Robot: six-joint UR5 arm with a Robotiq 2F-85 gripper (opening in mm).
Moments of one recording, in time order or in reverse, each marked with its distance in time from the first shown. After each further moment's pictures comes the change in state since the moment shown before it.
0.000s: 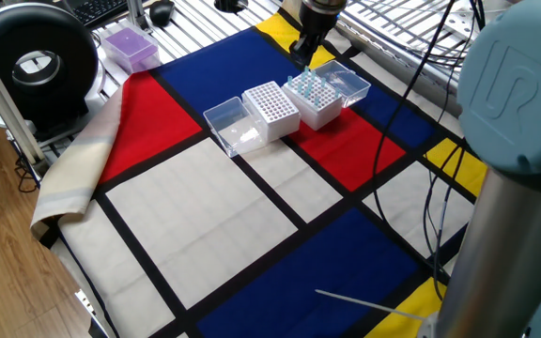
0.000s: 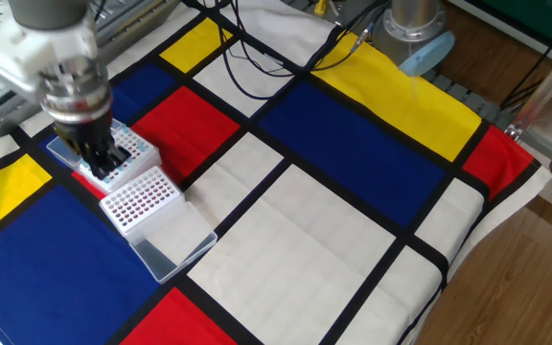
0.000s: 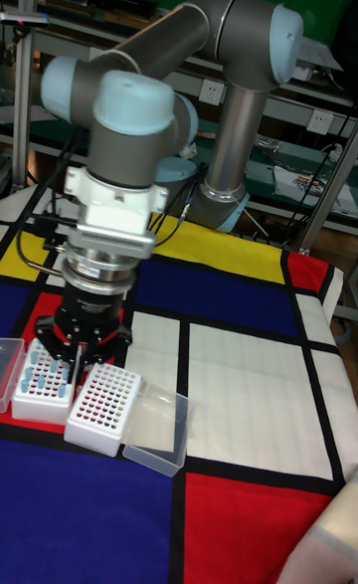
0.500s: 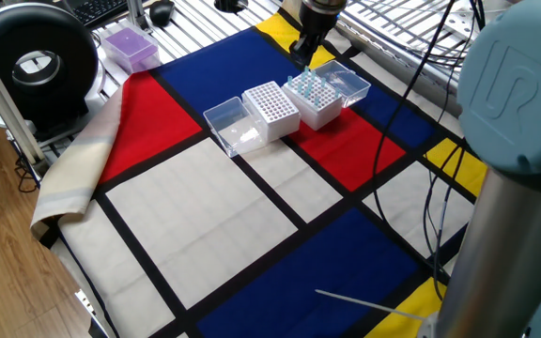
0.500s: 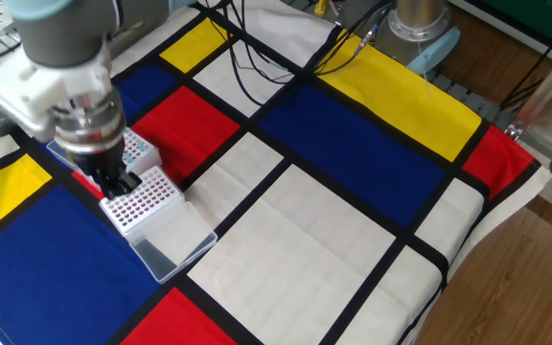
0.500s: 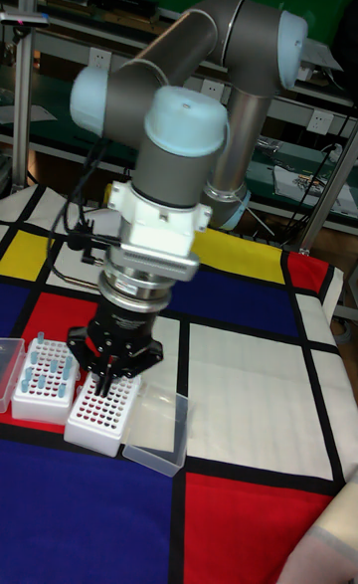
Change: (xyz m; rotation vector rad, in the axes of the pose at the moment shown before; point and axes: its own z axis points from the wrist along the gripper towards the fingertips) arm -0.024 0.042 -0.002 0.013 0.025 0.041
